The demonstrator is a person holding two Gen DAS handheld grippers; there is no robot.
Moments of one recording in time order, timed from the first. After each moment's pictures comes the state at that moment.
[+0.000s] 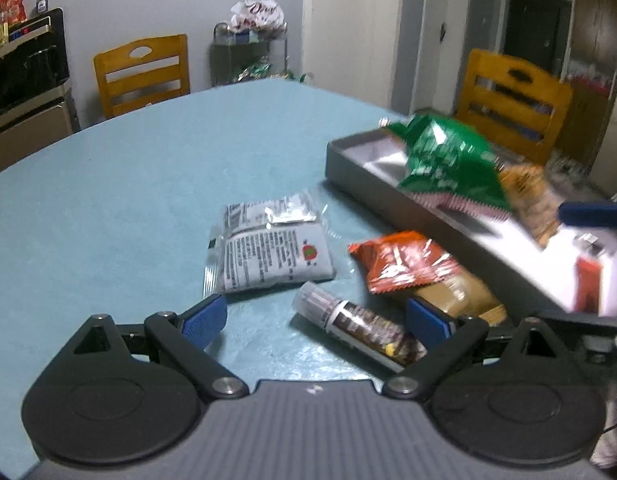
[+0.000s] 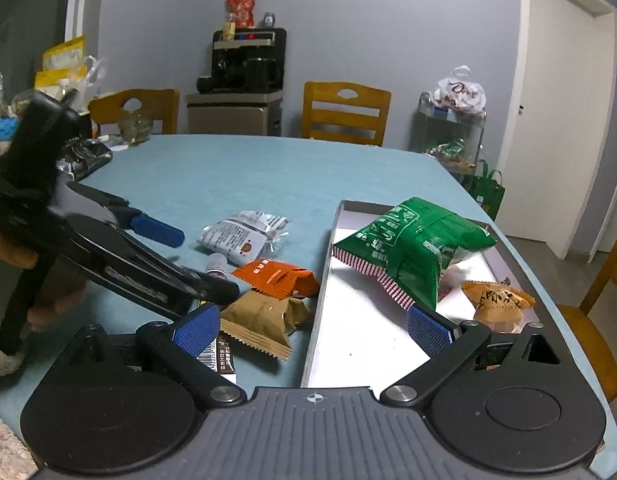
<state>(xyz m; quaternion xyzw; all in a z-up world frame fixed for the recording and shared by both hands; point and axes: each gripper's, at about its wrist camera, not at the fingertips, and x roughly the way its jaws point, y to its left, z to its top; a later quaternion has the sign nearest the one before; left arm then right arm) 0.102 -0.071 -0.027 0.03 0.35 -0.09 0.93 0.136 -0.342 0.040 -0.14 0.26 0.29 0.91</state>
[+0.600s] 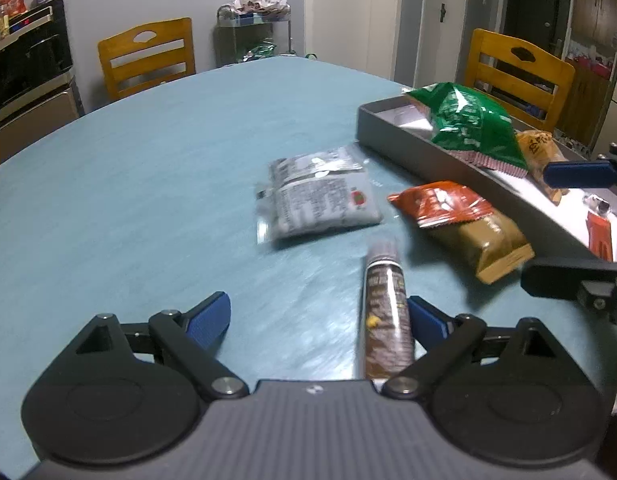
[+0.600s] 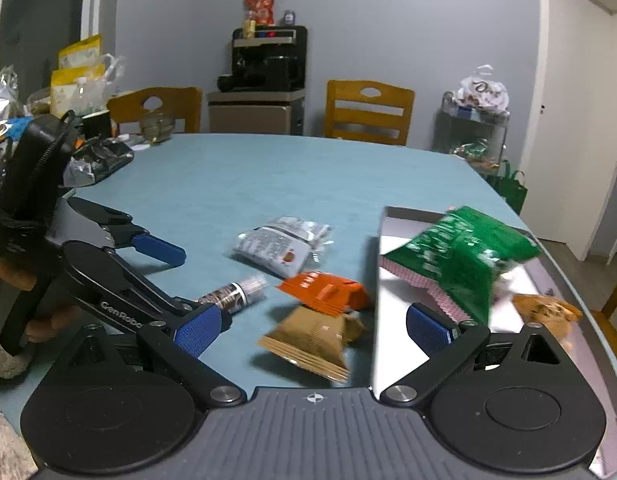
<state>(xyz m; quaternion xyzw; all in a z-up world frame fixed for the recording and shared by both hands) 0.081 -0.029 -0.037 0.03 0.38 -0.09 0.92 0.135 -0.302 0.038 -0.14 0.27 0.31 0.90</state>
